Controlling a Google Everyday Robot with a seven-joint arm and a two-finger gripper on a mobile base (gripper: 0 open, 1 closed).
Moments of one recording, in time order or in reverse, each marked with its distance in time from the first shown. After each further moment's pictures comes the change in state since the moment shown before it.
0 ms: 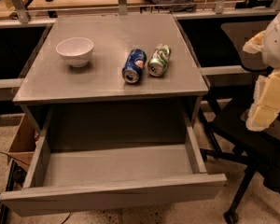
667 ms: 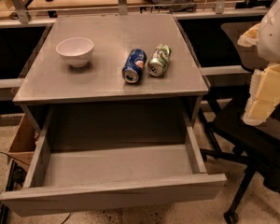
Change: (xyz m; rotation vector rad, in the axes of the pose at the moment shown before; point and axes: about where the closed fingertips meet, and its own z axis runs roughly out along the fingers) arm -0.010 -0.006 -0.005 0.016 0.002 -0.040
